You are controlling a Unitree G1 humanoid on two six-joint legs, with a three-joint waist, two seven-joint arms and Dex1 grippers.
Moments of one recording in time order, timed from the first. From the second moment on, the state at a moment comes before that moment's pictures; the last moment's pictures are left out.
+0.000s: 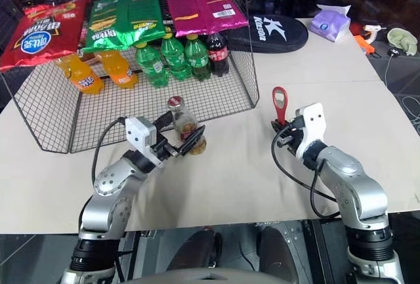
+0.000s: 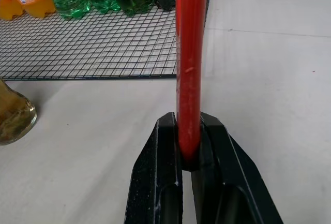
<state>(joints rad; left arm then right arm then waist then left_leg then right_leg) -0.07 0.32 0.06 -0.27 -0.36 0.06 -0.63 -0.18 -0.40 -0.07 -0.41 0.51 0.71 0.38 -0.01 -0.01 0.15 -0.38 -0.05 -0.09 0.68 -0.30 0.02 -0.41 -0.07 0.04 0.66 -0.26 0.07</state>
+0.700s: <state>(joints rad) -0.05 0.34 0.07 -0.39 -0.47 0.10 -0.65 -0.17 -0.39 -0.06 -0.41 0.50 0.71 0.39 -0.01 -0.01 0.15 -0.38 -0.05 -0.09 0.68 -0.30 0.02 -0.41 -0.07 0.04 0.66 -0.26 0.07</state>
